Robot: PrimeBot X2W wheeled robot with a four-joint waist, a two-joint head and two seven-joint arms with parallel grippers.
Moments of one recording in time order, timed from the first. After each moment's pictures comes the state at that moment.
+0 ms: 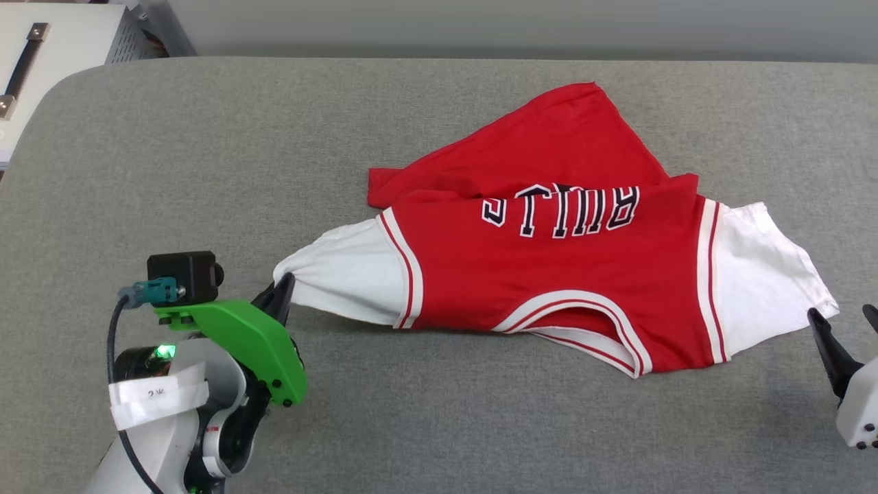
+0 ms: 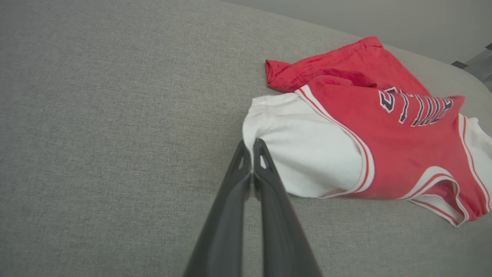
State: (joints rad) left arm -0.19 0.36 -0.28 -0.10 -0.63 0.23 0.40; right arm -0.01 -0.43 -0.10 -0.04 0.37 0.13 0.32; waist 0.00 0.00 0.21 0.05
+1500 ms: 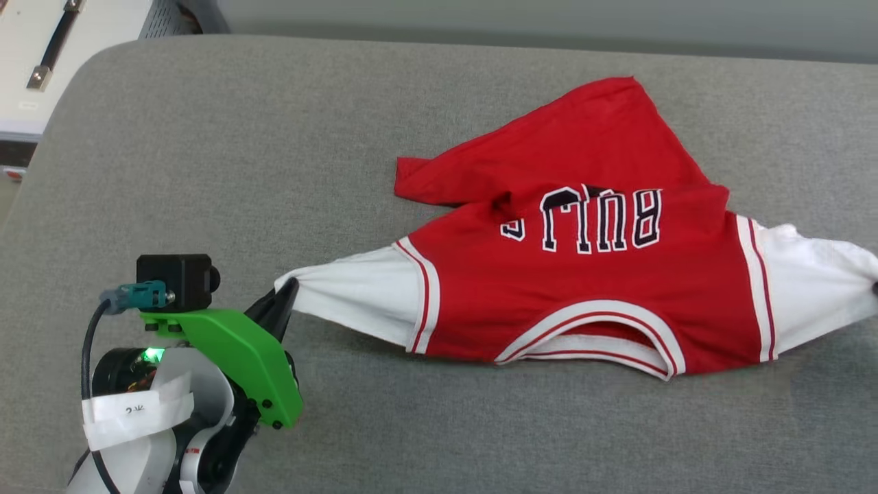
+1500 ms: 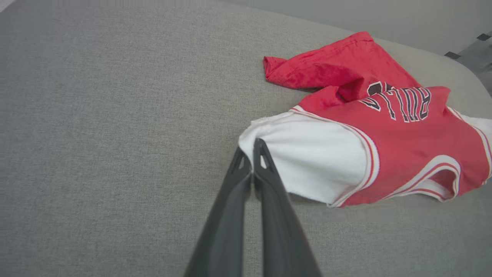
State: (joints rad) left arm -0.13 0.44 -0.28 -0.33 -0.66 0.27 0.52; right arm -0.27 -0.61 -0.03 0.23 0.53 0.13 0.62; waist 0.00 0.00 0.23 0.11
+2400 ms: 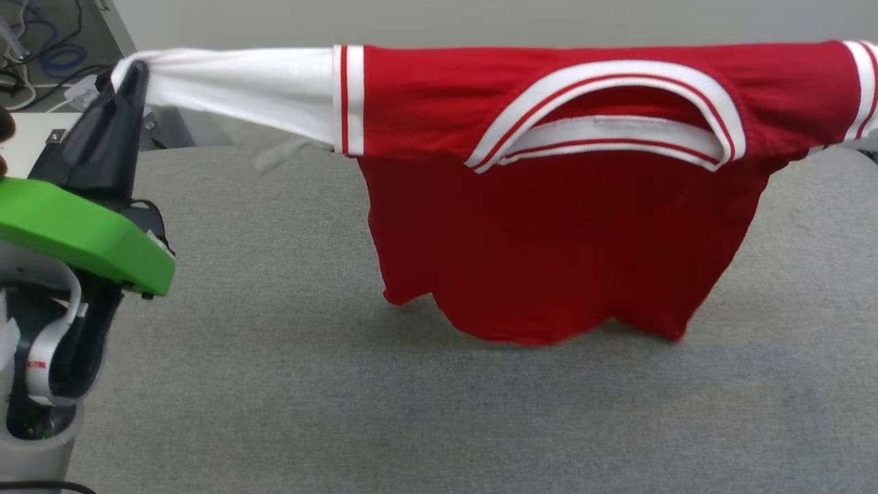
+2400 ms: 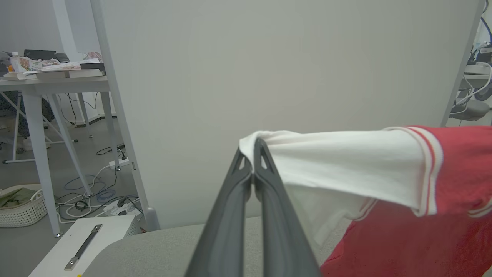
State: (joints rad) left arm -0.38 0.57 -0.10 -0.45 -0.62 0.20 0.39; right arm -0.49 -0.69 -0.13 -0.03 0.66 0.13 0.51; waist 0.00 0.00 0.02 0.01
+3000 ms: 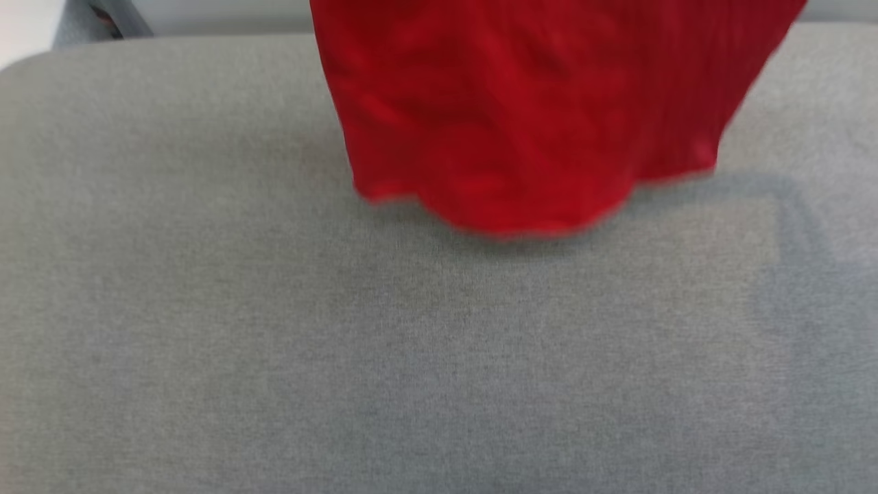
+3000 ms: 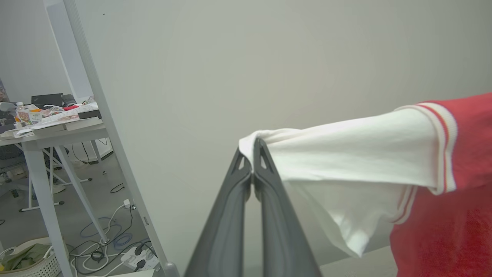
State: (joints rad) left arm -0.90 0.66 -0.10 -0.22 -0.62 0.06 0.40; right arm -1.05 -0.69 -0.01 0.13 0.61 0.13 0.45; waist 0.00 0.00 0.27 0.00
